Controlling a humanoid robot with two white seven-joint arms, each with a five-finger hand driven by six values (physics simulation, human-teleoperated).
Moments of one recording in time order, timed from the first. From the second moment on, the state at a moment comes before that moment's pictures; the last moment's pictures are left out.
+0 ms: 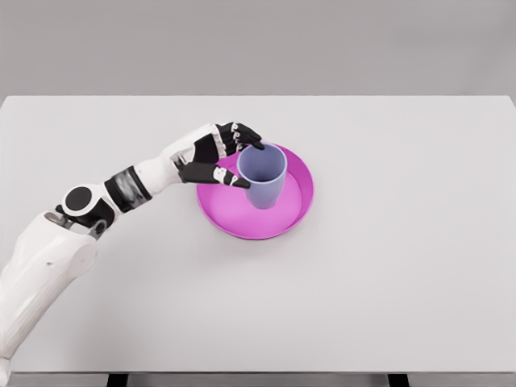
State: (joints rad) left arm -0.53 0.40 -0.62 -1.28 0.72 -0.18 -0.61; right arm 0.02 0.00 0.24 0.05 -0.09 -0.07 -0.09
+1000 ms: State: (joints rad) left arm -0.56 0.36 -0.62 -1.17 0.69 -0.18 -0.61; right arm 0.02 0.00 0.24 0.05 -0.09 -0.07 -0.09
